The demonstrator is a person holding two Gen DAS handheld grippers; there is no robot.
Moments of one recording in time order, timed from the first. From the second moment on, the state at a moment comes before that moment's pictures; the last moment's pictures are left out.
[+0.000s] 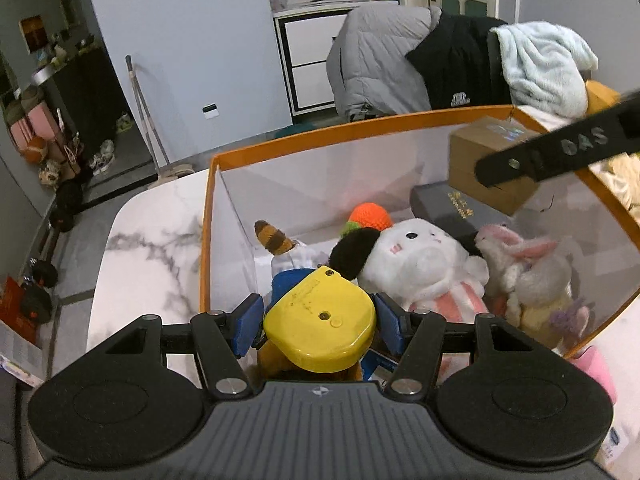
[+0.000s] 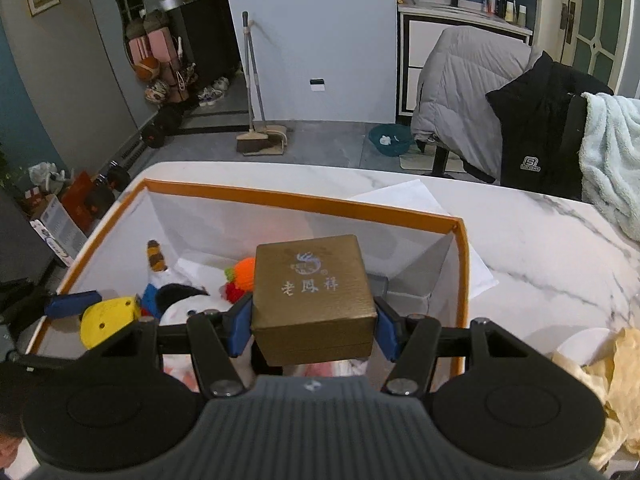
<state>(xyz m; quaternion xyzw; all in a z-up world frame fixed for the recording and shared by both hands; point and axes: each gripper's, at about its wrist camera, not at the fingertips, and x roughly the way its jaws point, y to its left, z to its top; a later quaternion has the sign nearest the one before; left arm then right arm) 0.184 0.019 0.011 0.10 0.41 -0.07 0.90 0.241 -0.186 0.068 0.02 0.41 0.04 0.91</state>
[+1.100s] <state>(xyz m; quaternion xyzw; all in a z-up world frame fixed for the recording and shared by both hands) 0.184 0.000 0.001 0.13 0.41 -0.06 0.90 0.273 -0.180 0.036 -0.02 0.43 0.02 0.90</state>
